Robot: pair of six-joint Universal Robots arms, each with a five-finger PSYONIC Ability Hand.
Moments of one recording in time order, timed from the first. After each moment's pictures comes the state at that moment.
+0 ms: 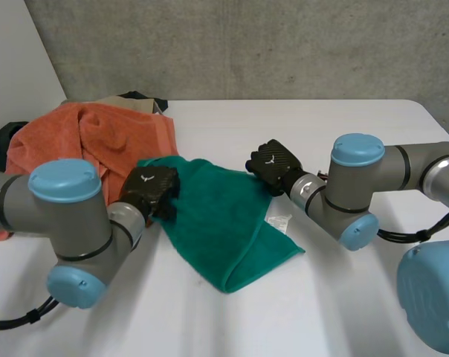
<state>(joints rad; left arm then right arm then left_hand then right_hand) 4.26 -2.15 -1.53 3.42 -1.53 3.25 2.03 -0.50 0.80 -0.10 1.17 2.46 1.10 1.10 1.10 1.10 0.91 1.10 1.12 1.11 1.11 0.93</state>
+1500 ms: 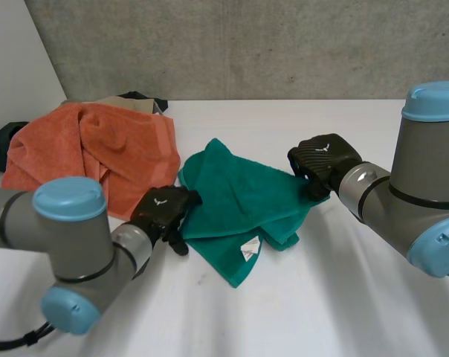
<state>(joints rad) 4.23 -2.13 -1.63 3.41 -1.45 3.24 2.01 -1.11 1.31 0.16 1.42 2.75 0.37 0.37 0.37 0.37 0.20 1.11 1.18 1.19 1.20 0.97</state>
